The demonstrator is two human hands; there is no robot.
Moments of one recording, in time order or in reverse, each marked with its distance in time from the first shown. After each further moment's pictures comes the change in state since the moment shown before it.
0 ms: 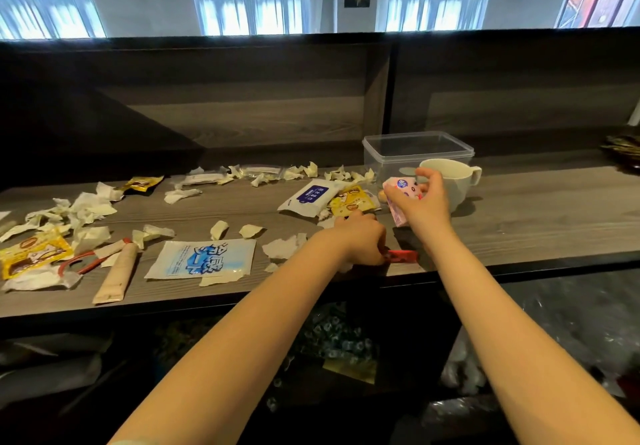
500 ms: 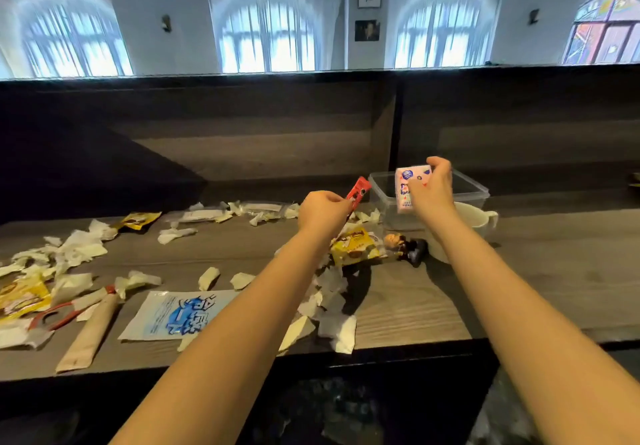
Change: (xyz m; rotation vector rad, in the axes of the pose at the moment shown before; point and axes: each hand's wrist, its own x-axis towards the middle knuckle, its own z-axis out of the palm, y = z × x) left_hand 0.039 -0.048 -0.053 -1.005 0.700 -0.467; right_hand 0.092 -0.041 0.011 -0.044 -0.011 -0.064
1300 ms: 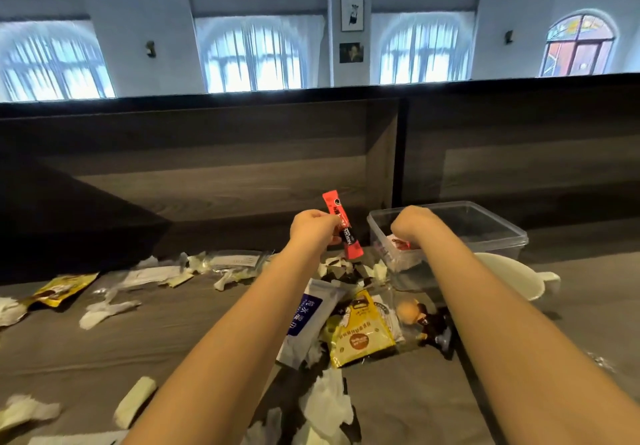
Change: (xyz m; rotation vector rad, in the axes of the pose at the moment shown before) left_hand 0.138 -0.003 0.031 -0.274 -0.098 -0.184; right_hand 0.127 0.033 0.070 -0.846 -0.341 0.195
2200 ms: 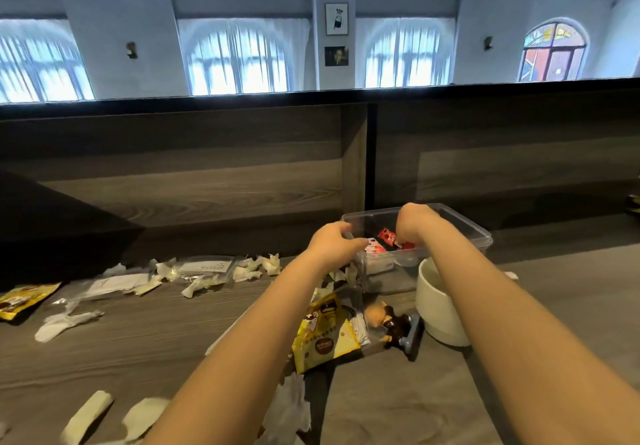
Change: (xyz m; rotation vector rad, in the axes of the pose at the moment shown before) left_hand -0.002 -0.008 0.057 0.474 -0.265 0.271; right_hand 0.011 0.042 -0.027 -0.227 -0.007 -0.091
